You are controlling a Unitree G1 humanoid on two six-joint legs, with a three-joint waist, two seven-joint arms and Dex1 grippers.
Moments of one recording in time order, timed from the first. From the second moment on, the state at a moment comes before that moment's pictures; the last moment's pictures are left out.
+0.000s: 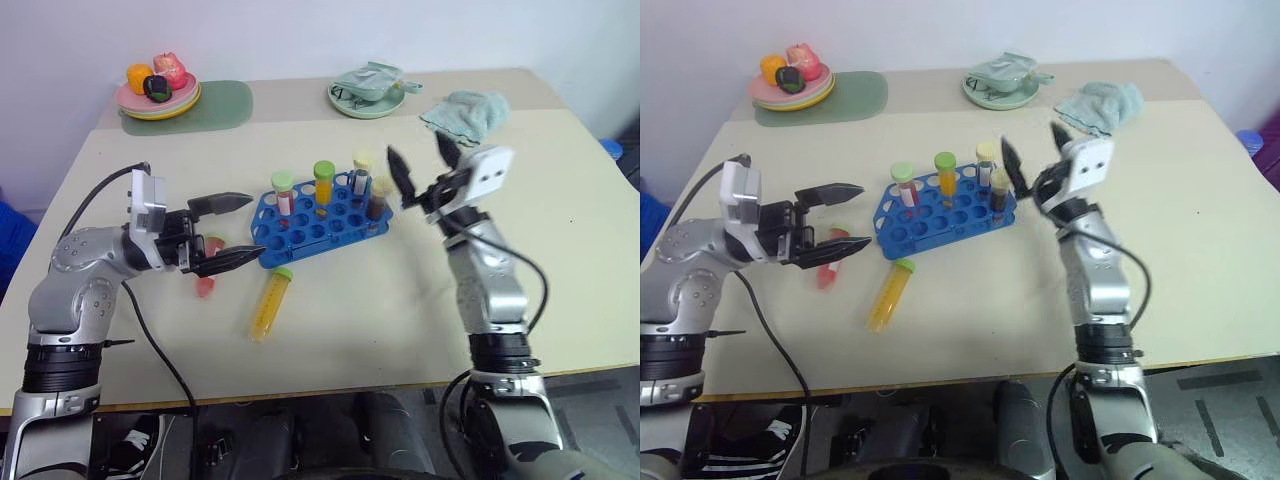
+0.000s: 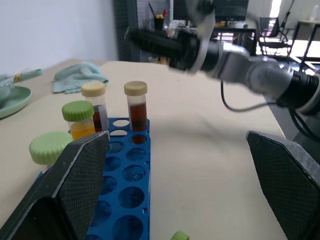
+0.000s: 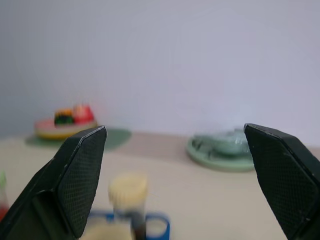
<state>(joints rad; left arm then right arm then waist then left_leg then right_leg) -0.38 0.67 0.18 -0.06 -0.66 0.30 -1.26 -0.50 -0.26 -0.16 -0.09 0.39 0.12 0.37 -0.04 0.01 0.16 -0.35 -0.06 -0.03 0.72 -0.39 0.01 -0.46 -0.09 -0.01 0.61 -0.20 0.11</state>
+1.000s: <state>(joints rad) -0.36 0.84 0.13 -0.53 -0.98 1.25 -0.45 -0.21 -0.78 -0.27 -0.46 0.87 0.61 0.86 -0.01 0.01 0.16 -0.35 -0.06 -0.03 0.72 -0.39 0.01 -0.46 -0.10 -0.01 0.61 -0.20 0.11</state>
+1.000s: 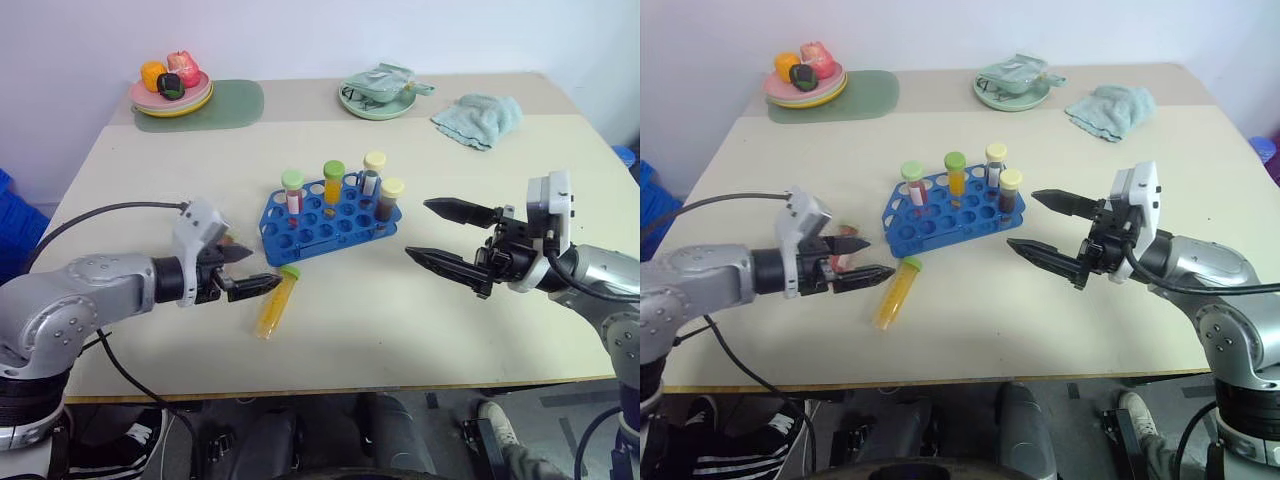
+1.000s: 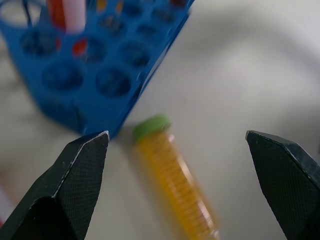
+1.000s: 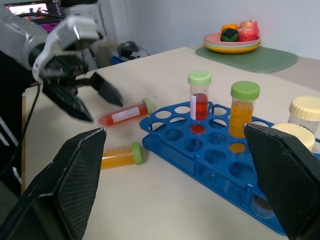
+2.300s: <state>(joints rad) -1.03 0.96 -0.55 0.02 -1.95 1.44 0.43 -0.19 -0.75 -0.21 -0.47 0.79 0.60 0.84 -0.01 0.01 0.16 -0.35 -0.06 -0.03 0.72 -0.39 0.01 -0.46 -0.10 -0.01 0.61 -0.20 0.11</state>
